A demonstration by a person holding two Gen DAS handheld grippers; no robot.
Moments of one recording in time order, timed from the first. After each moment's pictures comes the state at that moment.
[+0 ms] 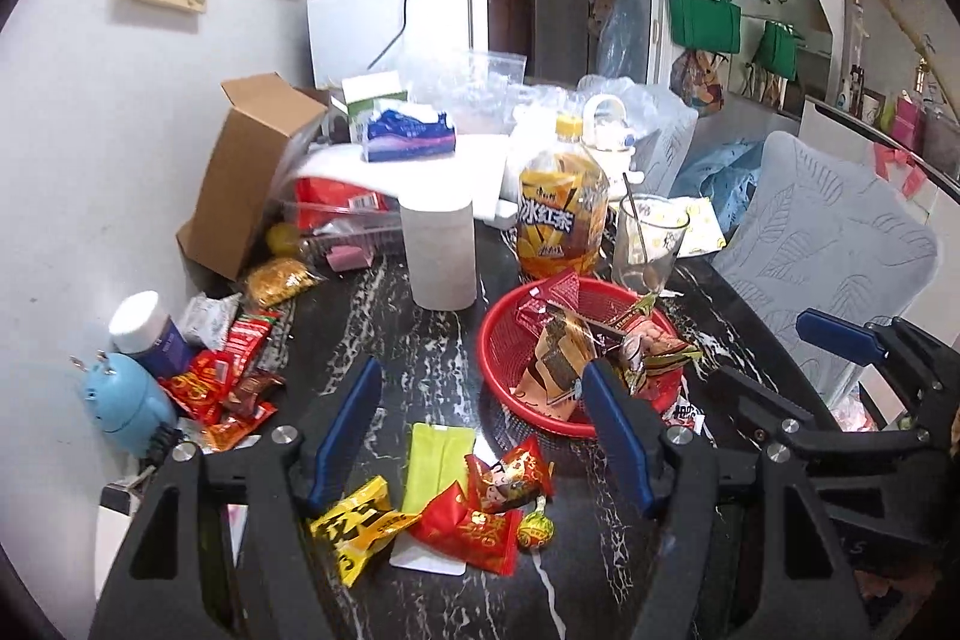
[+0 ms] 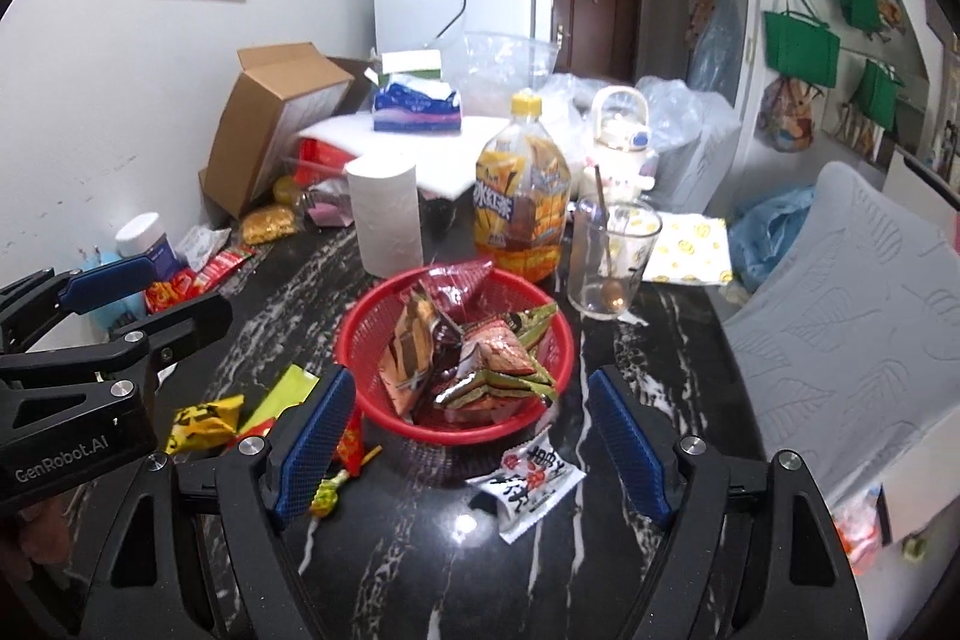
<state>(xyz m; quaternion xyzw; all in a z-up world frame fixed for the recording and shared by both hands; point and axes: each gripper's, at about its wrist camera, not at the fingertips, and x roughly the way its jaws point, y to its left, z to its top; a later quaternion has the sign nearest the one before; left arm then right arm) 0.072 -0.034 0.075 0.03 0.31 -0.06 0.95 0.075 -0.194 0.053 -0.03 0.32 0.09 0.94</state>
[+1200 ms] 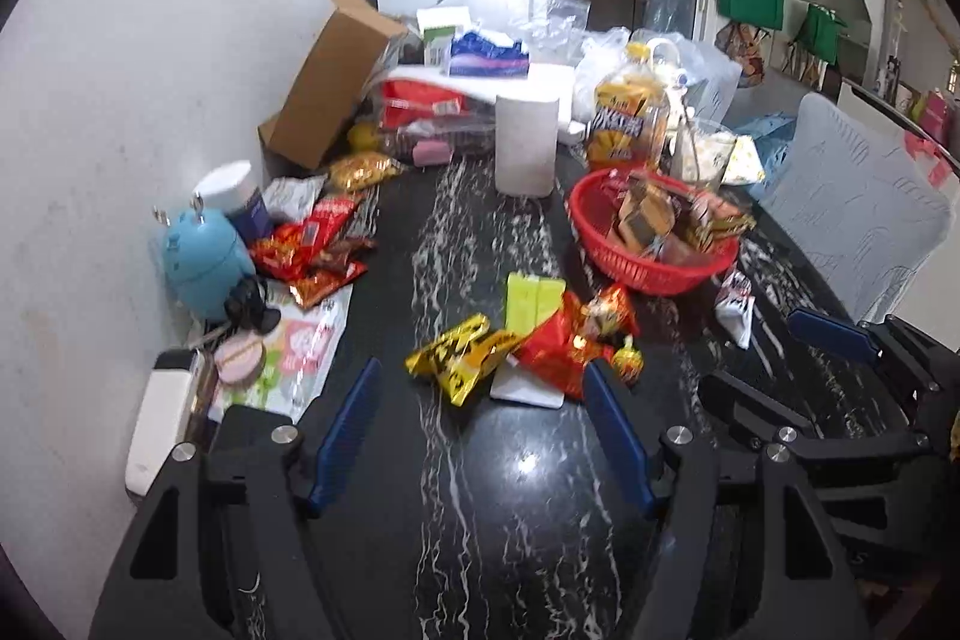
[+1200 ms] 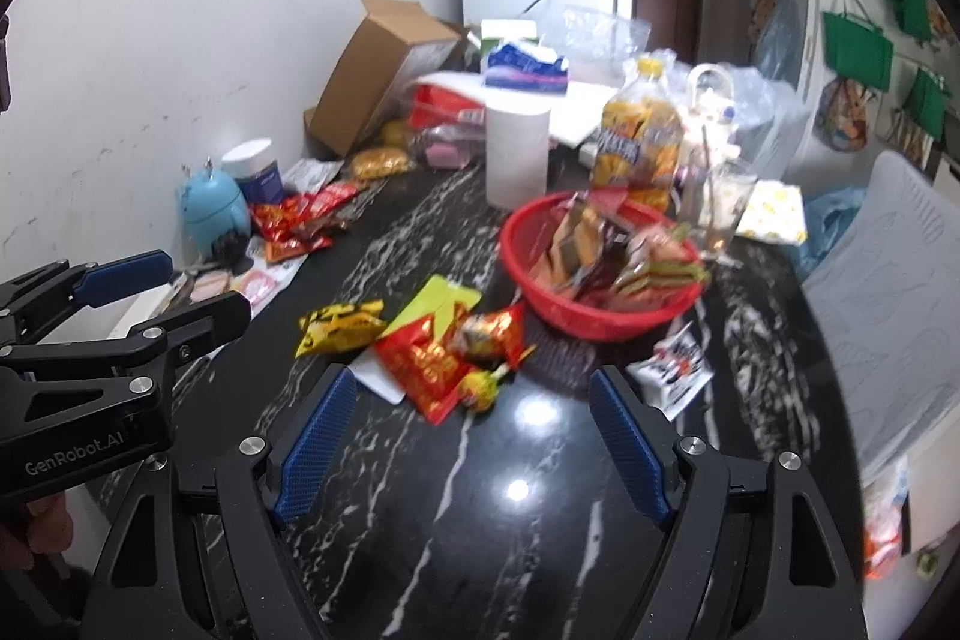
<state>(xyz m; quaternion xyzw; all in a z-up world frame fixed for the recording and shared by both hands) -0.004 0.041 0.026 0.01 0.37 -0.02 0.93 -0.002 -0.120 0.021 -0.04 0.35 0.16 0.92</state>
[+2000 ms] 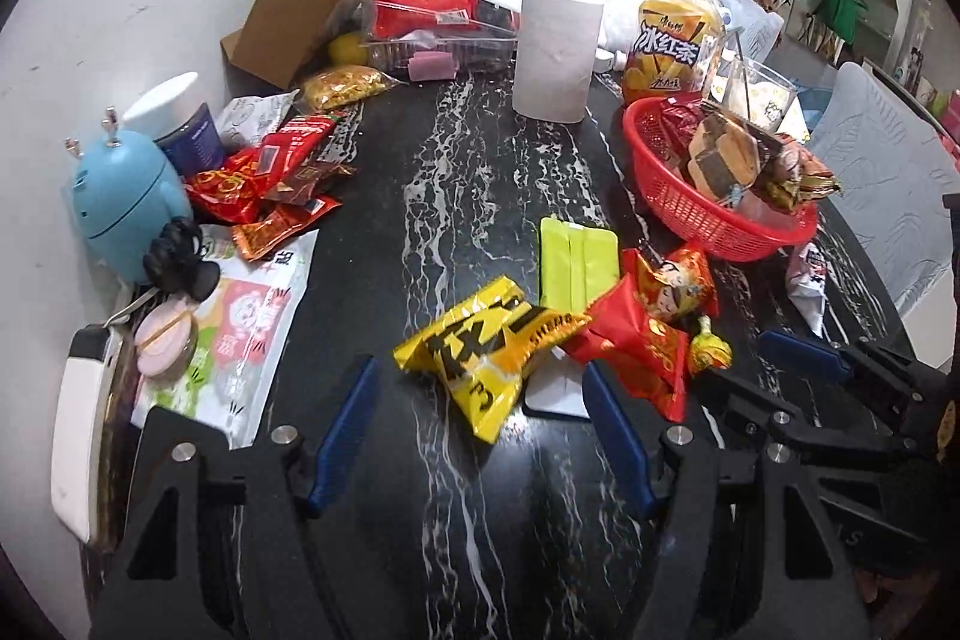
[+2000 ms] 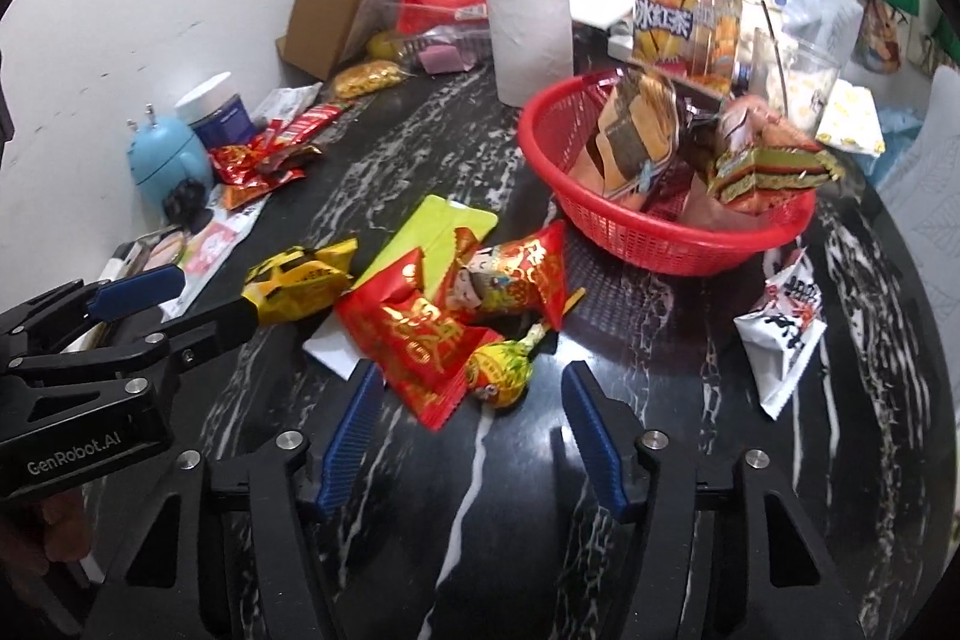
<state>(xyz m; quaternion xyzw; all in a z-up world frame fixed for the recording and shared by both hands) 0.073 0.060 -0.045 -0.01 0.44 -0.03 0.90 0.072 -0.109 -0.058 0.00 0.44 0.18 0.88</state>
